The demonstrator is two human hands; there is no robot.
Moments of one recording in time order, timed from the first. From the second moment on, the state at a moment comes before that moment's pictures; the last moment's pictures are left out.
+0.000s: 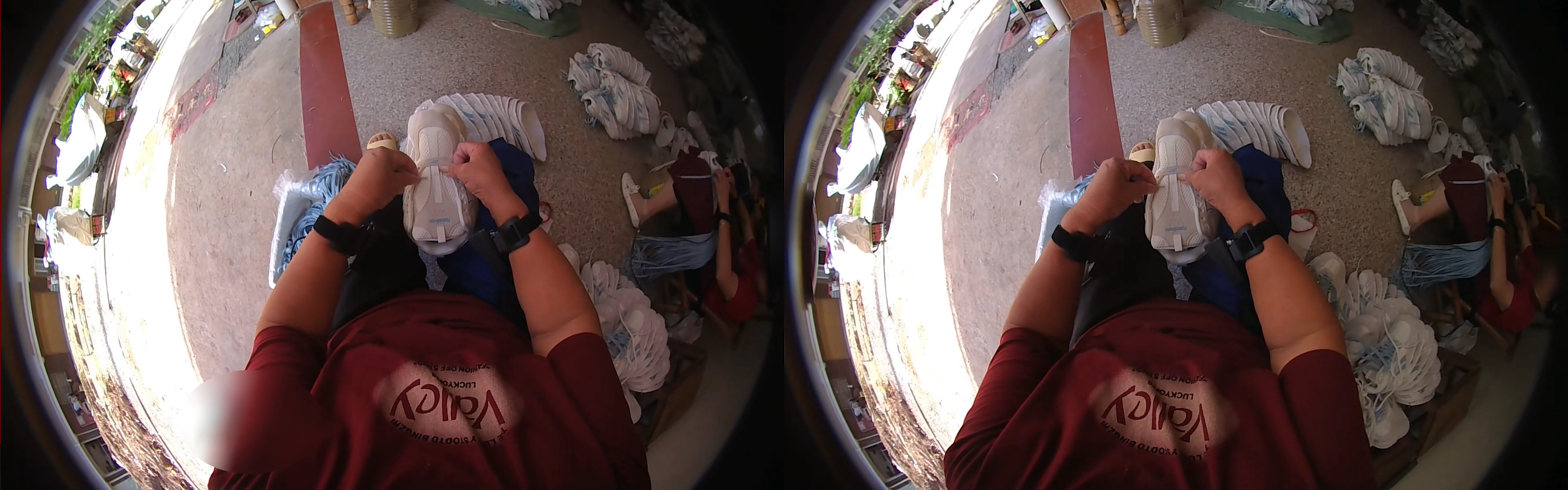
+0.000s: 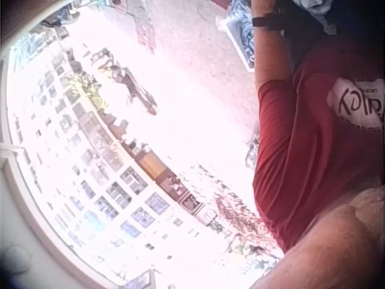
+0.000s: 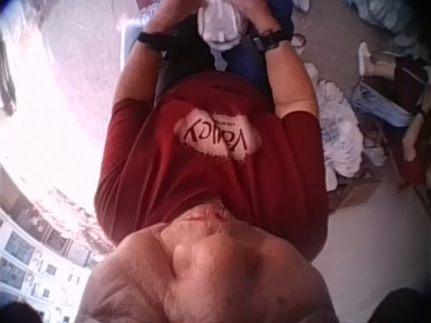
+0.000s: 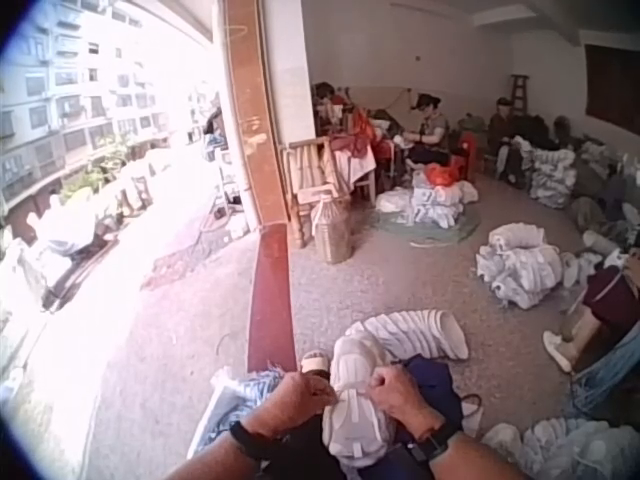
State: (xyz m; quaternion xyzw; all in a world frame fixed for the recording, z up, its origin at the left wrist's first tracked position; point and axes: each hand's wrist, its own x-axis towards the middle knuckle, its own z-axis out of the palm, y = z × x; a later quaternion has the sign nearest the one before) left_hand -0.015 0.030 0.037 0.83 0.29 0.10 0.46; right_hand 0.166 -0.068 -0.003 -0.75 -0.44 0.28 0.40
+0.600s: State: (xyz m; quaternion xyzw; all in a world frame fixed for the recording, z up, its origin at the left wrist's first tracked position) left_hand 0.023 0.057 0.043 0.92 0.23 -0.09 0.31; right_hand 0.161 -0.067 0.001 -0.77 -0.43 0.28 0.38
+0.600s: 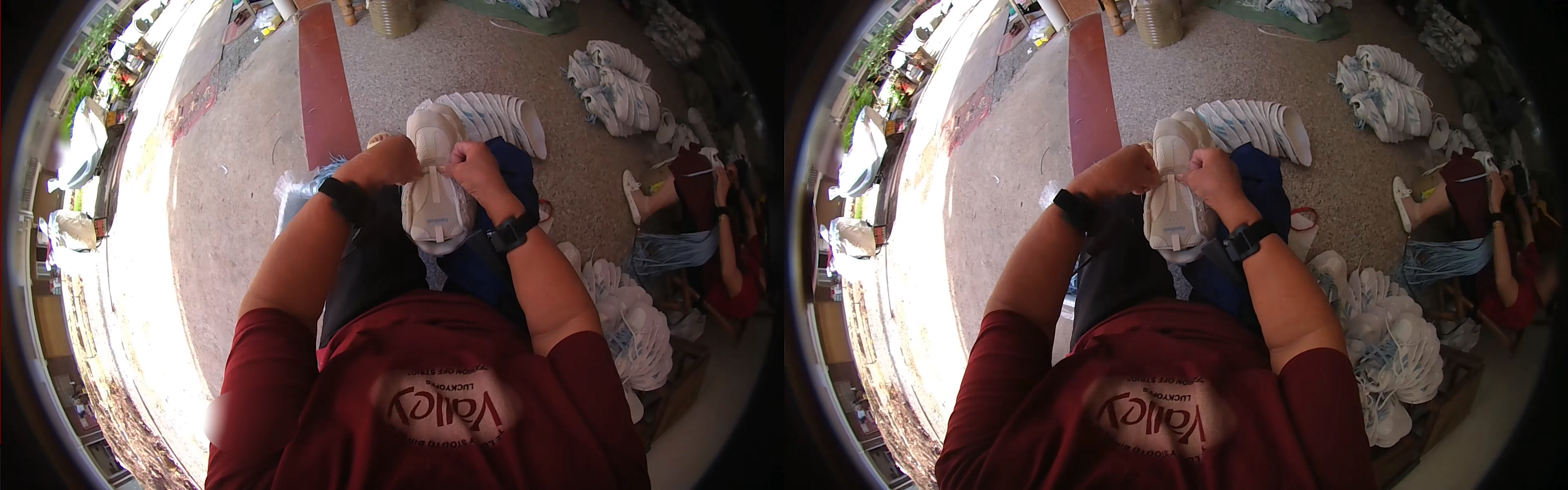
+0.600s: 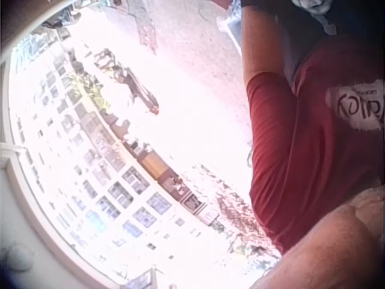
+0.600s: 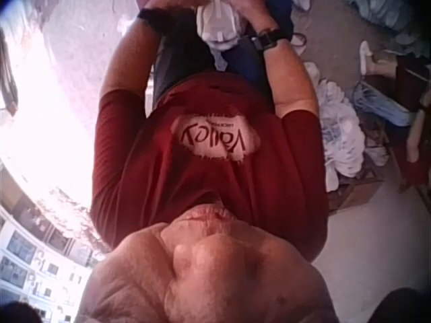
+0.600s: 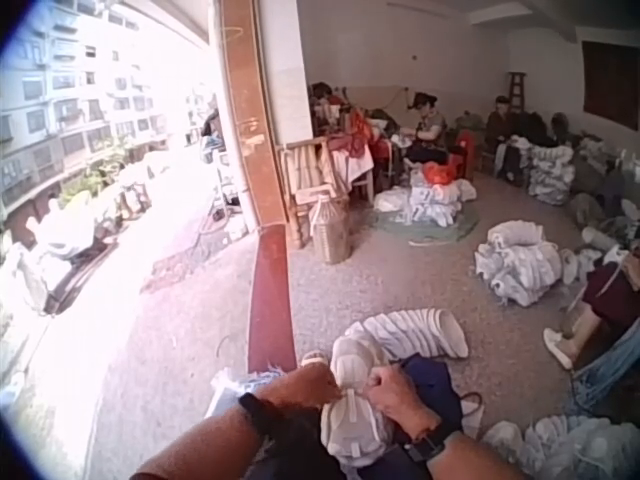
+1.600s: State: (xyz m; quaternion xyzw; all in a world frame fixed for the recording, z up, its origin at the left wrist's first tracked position) left_hand -0.007 0.012 -0.019 0.74 0.30 0.28 0.52; right_hand 0.133 -0.086 -0.023 -0.72 -0.45 0.13 0.52
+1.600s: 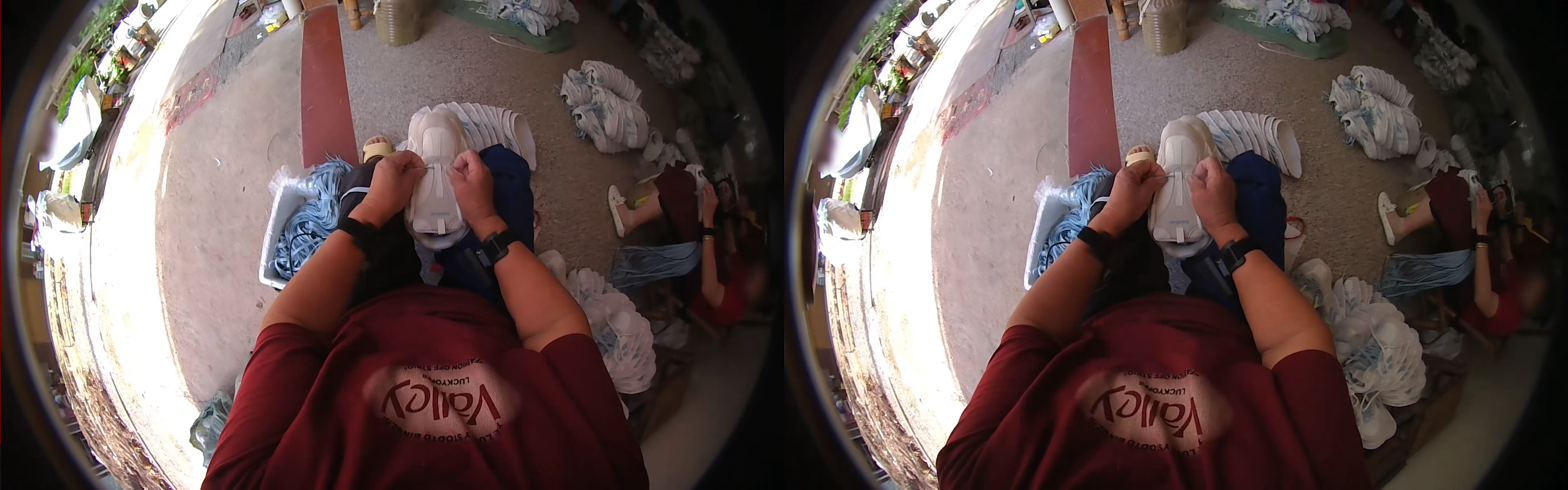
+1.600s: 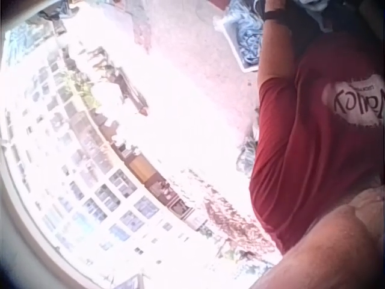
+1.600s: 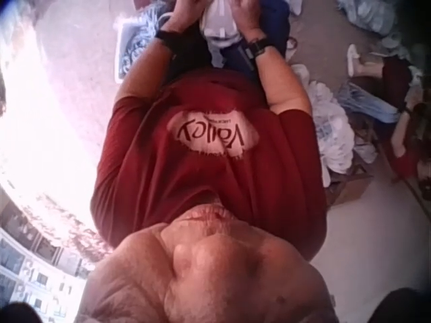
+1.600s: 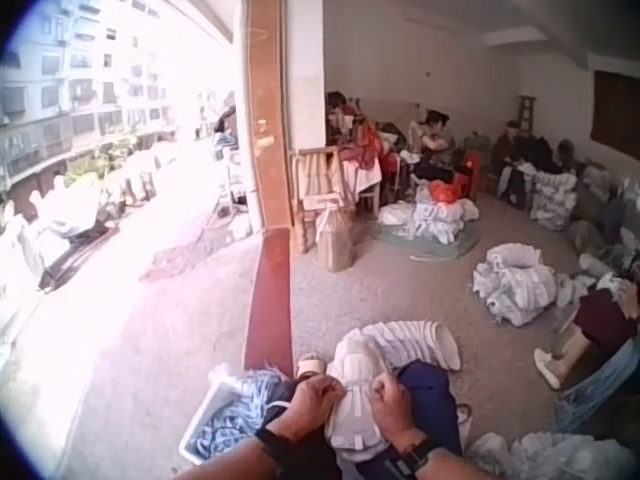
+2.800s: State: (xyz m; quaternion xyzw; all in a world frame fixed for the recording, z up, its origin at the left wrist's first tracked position) left_hand -0.085 0.040 0.011 0.86 0.33 0.23 0.31; right_hand 0.170 -0.105 0.021 -0.66 -0.70 0.03 0.27
